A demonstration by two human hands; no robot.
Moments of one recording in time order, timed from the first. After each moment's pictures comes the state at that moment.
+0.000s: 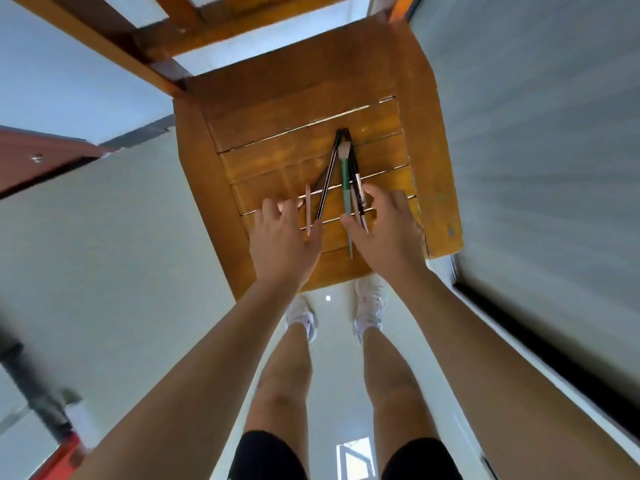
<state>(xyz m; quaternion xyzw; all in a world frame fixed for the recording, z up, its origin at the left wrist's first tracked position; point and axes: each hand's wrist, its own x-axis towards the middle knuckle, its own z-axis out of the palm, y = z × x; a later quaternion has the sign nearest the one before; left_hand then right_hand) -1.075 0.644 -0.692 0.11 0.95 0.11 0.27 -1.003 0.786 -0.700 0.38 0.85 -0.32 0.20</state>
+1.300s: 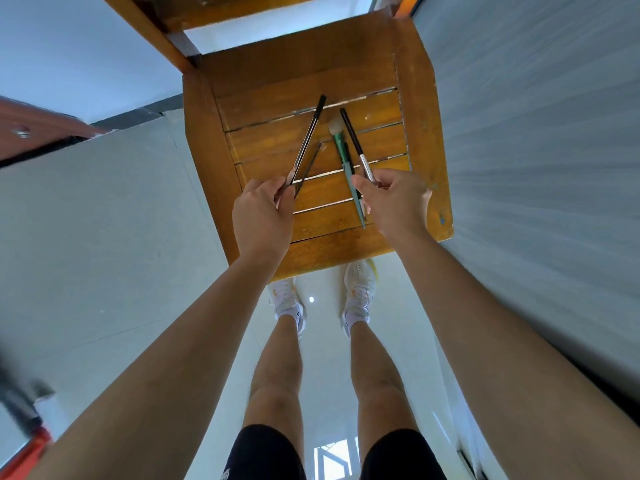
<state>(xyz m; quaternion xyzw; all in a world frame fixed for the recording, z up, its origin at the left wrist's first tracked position) -1.092 0.620 -0.676 0.06 0.94 0.26 0.19 -1.021 0.792 -0.679 0.47 0.77 -0.43 0.09</state>
